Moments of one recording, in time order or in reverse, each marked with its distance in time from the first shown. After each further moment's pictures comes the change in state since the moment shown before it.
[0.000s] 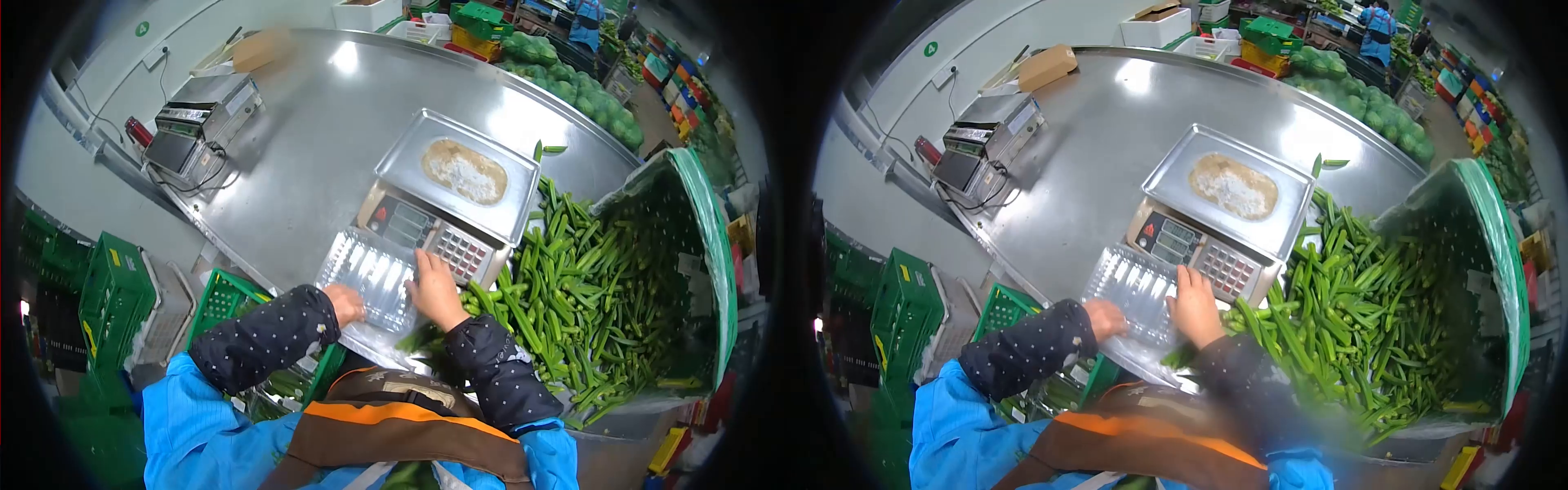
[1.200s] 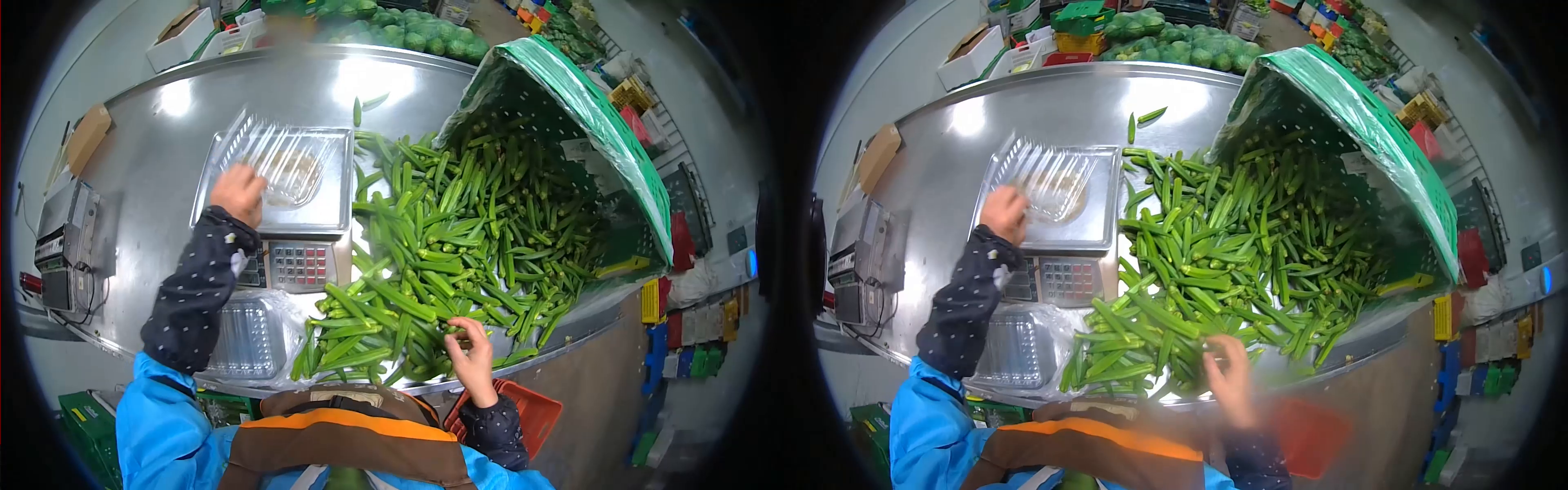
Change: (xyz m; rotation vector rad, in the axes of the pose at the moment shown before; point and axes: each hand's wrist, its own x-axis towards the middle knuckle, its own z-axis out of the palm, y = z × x) left_hand 0.256 -0.068 -0.083 0.377 0.701 0.133; right_hand -0.223 0.062 -0.141 0.313 0.574 0.724
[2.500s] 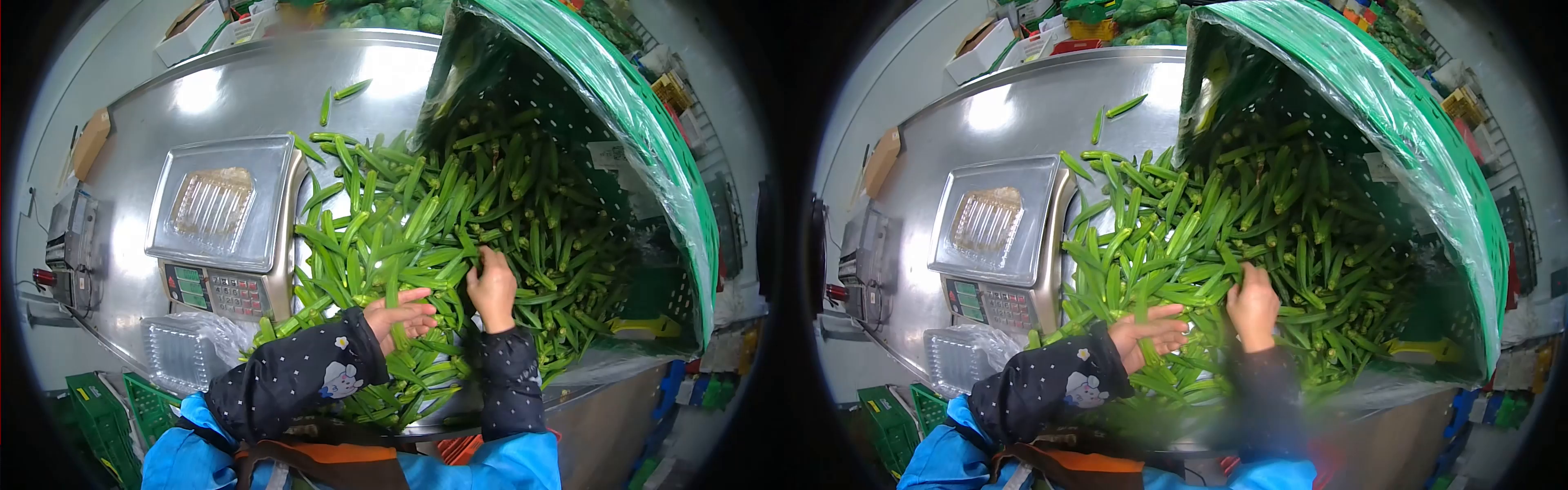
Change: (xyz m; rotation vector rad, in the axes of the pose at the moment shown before) left_hand 0.074 0.297 0.138 -2.168 -0.582 -1.668; right_hand 0.242 0.120 -0.059 -0.608 0.107 -0.194
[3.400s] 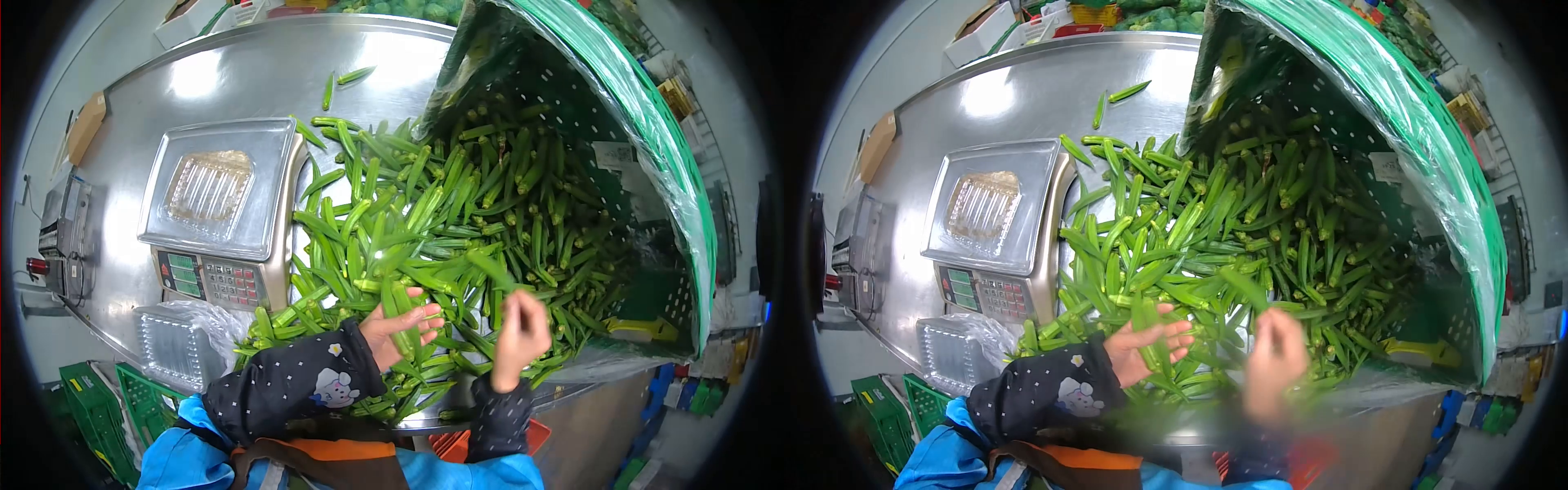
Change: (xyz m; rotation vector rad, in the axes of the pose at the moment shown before) left_hand -0.019 -0.019 0.002 -0.277 -0.045 0.022; right_hand -0.064 -0.035 -0.060 0.550 0.457 0.186
